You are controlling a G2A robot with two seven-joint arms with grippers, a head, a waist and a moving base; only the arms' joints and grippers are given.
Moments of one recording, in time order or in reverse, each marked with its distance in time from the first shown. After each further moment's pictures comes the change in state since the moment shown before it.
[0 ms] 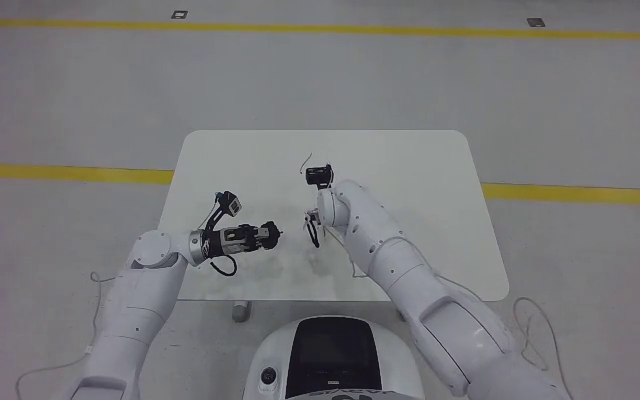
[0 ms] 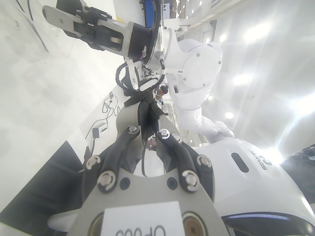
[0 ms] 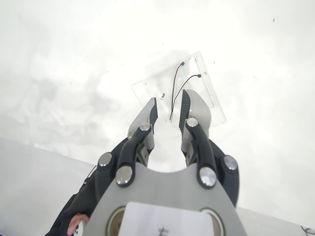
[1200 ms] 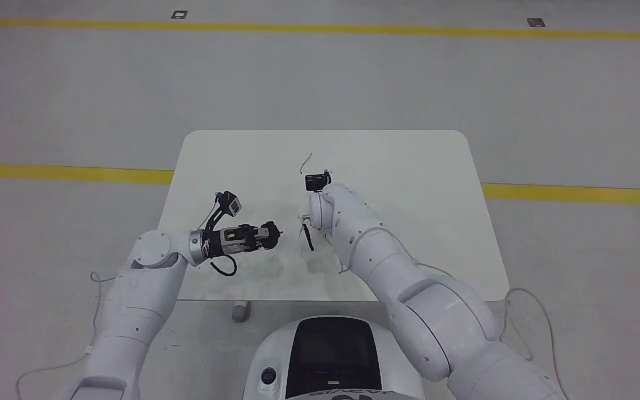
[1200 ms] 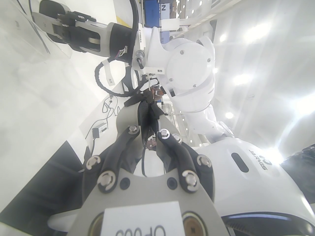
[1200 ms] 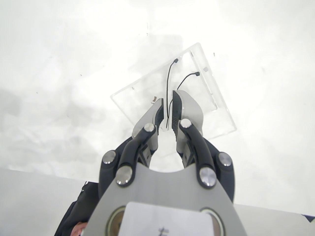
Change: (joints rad) left arm 0.000 0.000 0.000 0.000 0.000 0.000 0.000; right arm 0.141 -0.154 0.210 0.399 -0.176 0.000 -0.132
